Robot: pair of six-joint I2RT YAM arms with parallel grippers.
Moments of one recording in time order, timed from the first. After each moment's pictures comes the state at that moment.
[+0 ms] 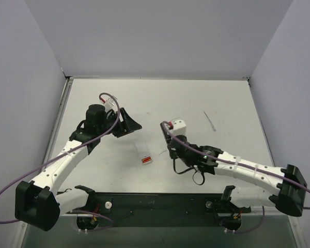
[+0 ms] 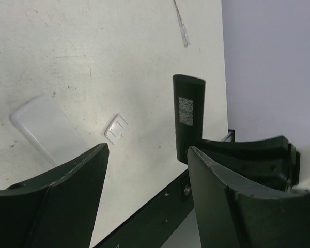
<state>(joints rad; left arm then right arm) -0.37 1.16 0.85 -0.22 0.46 -0.80 1.12 1.22 0.84 -0.38 0.58 0.44</state>
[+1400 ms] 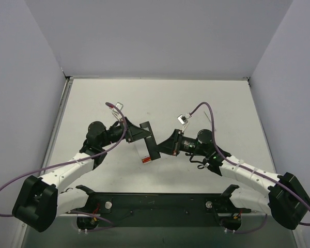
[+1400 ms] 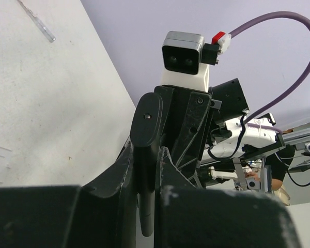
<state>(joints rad) -0.47 1.13 0.51 0.69 0.70 -1.18 0.72 1.09 0.46 0.58 -0.54 0.97</state>
